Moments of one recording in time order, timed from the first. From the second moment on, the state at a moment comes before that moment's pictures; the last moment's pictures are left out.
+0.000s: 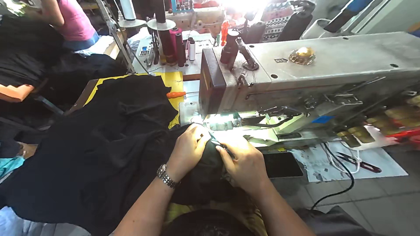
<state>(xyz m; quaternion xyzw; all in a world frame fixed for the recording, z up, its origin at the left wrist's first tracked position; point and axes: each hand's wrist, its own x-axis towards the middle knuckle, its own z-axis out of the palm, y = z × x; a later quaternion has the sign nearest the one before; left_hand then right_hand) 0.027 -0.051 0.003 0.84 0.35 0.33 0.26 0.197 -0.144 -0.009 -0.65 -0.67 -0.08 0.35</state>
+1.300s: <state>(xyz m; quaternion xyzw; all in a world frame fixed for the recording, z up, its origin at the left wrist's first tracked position) 0.020 -0.042 -0.002 0.81 0.38 0.39 0.22 0.200 -0.149 -0.019 -0.69 -0.62 -0.03 0.37</state>
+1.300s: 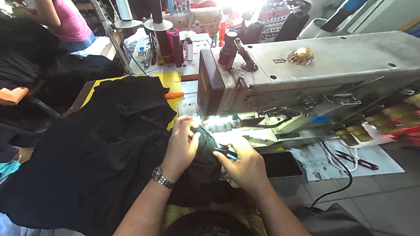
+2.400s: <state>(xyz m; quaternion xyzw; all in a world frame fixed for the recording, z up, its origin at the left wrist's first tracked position) -0.007 -0.033 -0.004 0.88 0.34 0.30 0.14 0.200 -0.148 -0.037 -0.63 -0.64 -0.04 0.43</state>
